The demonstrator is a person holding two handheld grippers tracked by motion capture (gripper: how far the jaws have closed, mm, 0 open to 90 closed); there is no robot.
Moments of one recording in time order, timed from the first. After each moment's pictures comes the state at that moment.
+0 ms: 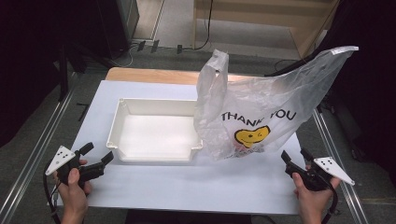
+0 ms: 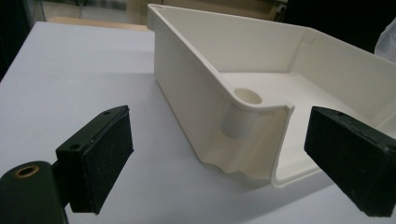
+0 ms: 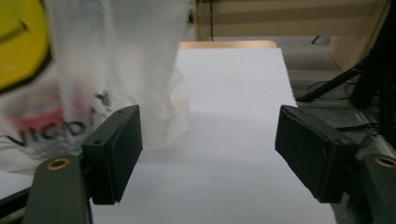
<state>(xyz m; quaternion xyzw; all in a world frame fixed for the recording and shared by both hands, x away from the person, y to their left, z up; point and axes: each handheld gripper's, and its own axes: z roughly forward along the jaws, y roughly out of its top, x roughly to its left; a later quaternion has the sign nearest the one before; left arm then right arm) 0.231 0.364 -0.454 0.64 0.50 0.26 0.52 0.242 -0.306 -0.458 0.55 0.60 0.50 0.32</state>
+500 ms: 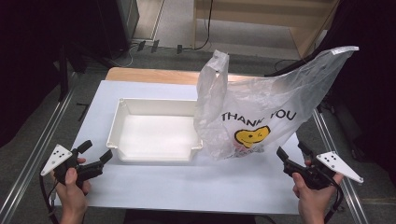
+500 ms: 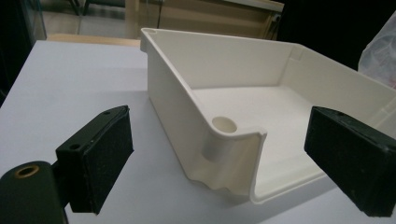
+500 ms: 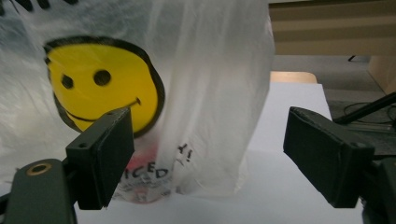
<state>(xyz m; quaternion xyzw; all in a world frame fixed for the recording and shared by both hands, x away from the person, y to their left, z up) 0.226 0.359 -0.436 0.63 0.49 0.26 0.54 0.234 -0.284 -0.408 0.50 0.61 0.54 0.29</state>
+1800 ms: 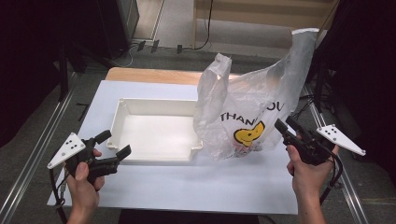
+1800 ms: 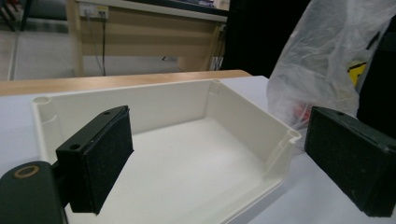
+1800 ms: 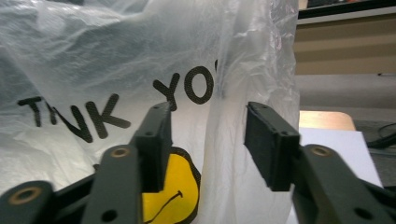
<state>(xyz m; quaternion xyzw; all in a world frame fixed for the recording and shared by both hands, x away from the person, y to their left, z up) 0.226 0.289 -0.369 0.67 0.41 0.22 0.58 0.272 -0.261 -0.352 0.48 0.59 0.59 0.27</state>
